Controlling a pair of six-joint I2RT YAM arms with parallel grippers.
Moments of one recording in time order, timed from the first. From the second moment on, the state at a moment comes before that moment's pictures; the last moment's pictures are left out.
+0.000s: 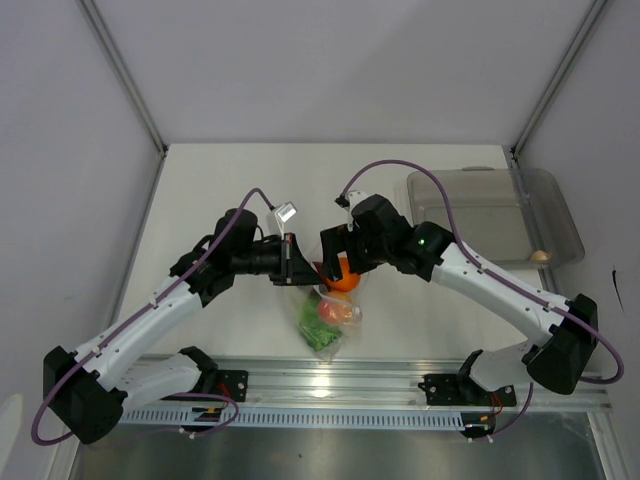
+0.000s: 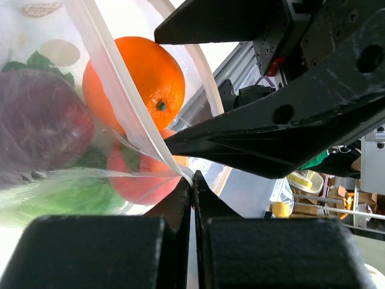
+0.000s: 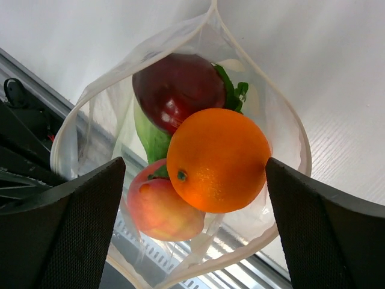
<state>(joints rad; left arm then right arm) -0.61 1.03 0.86 -0.36 0.64 -0.71 0.89 1.38 1.30 -0.69 -0.04 0.44</state>
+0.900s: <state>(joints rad) -0.61 1.02 0.86 -0.36 0.64 -0.71 0.37 1.13 1.23 -0.77 0.13 0.46</state>
